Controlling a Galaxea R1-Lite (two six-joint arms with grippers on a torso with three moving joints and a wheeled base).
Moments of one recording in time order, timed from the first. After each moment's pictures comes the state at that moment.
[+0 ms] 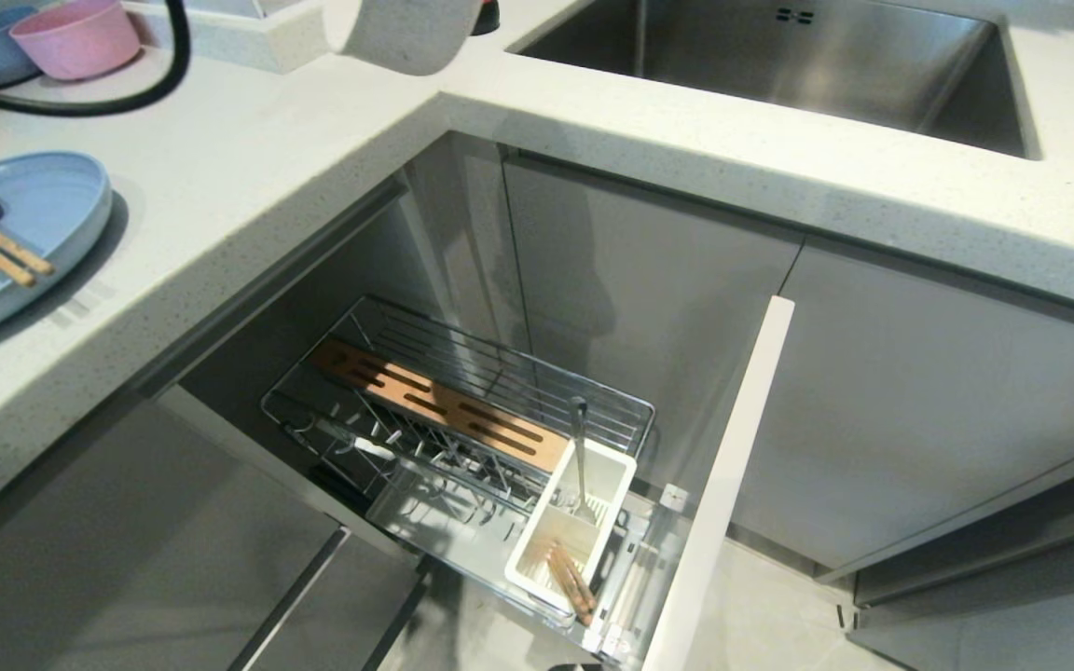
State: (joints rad) left arm -1.00 1.54 -1.71 -0.12 0.45 -0.22; right arm 0.00 0.00 0.00 0.00 0.00 0.01
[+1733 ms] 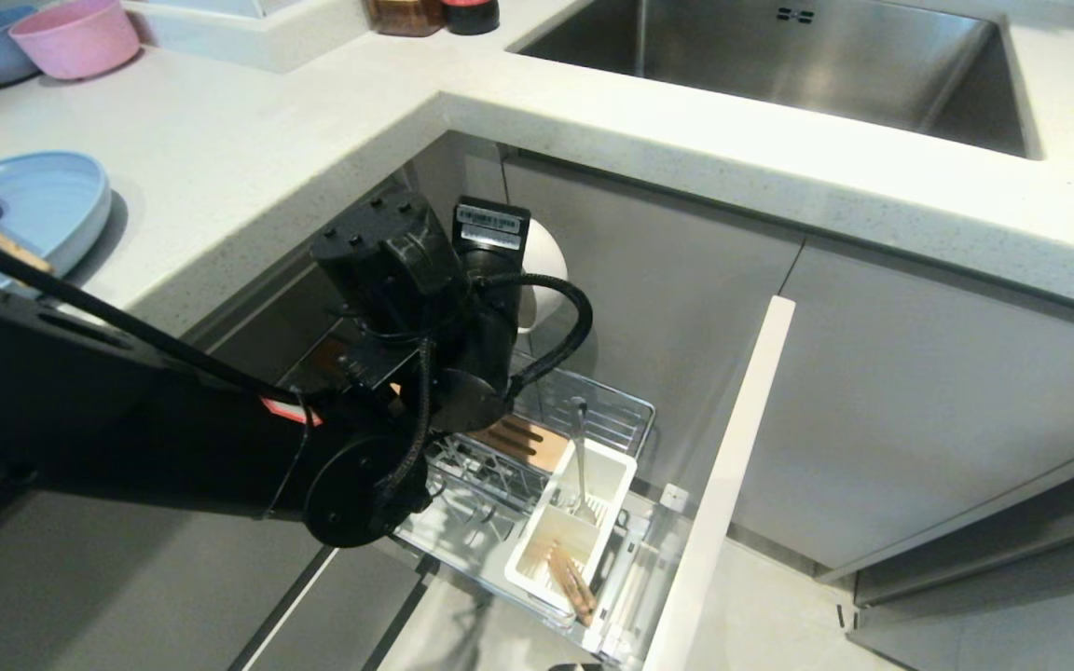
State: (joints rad) left arm -0.78 1.93 -1.10 -1.19 0.69 -1.03; right arm 0.00 0.00 0.00 0.00 0.00 0.01
